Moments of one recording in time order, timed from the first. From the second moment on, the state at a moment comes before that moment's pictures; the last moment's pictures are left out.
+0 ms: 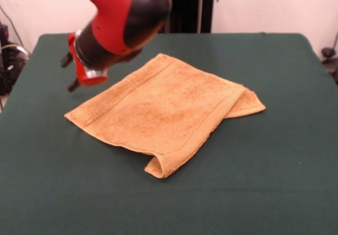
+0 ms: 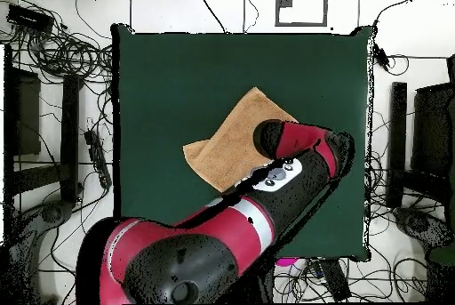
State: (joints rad) arm 0.07 0.03 -0.84 1.22 0.19 0.70 2.56
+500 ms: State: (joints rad) arm 0.04 -0.13 -0.67 1.32 0.13 0.69 2.56
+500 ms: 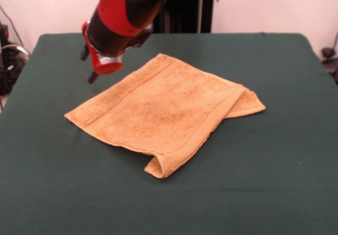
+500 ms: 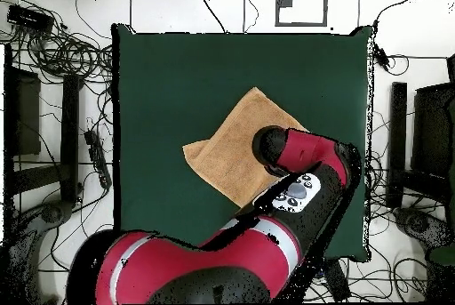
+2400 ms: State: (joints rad) arm 0.12 -0.12 -0.45 1.16 0.13 0.82 2.56
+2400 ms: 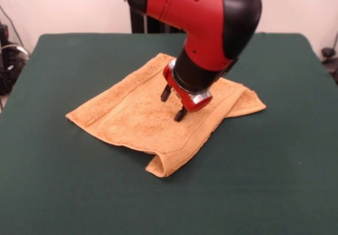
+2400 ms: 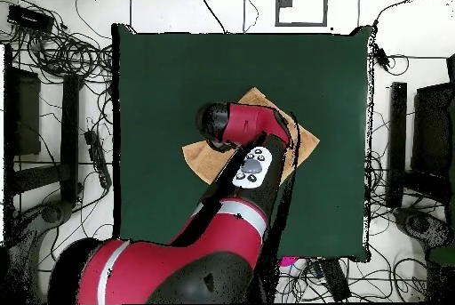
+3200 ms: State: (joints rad) arm 0.19 -0.04 -0.56 1.10 0.17 0.86 2.57
